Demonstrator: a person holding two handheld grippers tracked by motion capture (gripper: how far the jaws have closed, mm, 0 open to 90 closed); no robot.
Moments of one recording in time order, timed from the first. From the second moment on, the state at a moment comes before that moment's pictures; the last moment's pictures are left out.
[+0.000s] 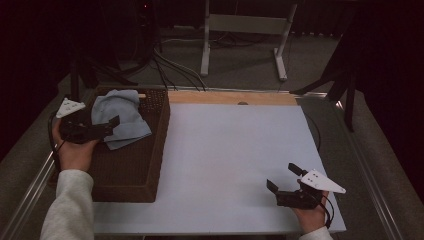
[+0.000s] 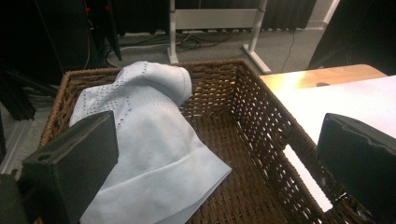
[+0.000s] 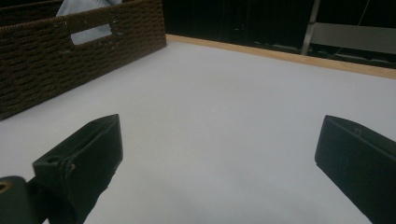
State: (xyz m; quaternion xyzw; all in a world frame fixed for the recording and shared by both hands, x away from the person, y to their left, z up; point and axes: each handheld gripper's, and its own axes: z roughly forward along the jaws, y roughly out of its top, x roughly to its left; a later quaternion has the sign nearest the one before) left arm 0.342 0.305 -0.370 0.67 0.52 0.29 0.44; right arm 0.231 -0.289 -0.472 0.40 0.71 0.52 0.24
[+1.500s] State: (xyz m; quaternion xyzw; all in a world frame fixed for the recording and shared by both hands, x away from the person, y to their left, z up) left arm 0.382 0.315 -0.391 0.68 0.54 0.29 0.41; right arm 0.232 -0.289 -0.472 0.40 0.71 0.52 0.24
